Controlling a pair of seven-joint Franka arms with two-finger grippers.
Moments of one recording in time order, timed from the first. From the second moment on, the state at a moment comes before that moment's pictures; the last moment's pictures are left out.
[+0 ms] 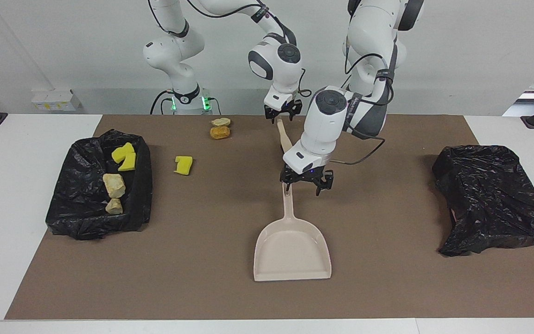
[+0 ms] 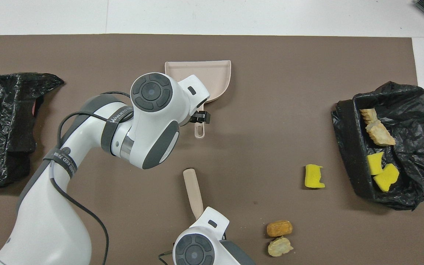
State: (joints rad) left arm -0.52 0.41 -0.06 -1.64 -0.02 2.17 -0.36; right arm 0.64 0.04 0.32 -2.25 0.15 2.17 0.69
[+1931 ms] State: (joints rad) left arm -0.48 0.42 -0.02 -1.60 0.02 2.18 -0.24; right arm 0.63 -0.10 0.31 -2.32 0.26 1.96 2.02
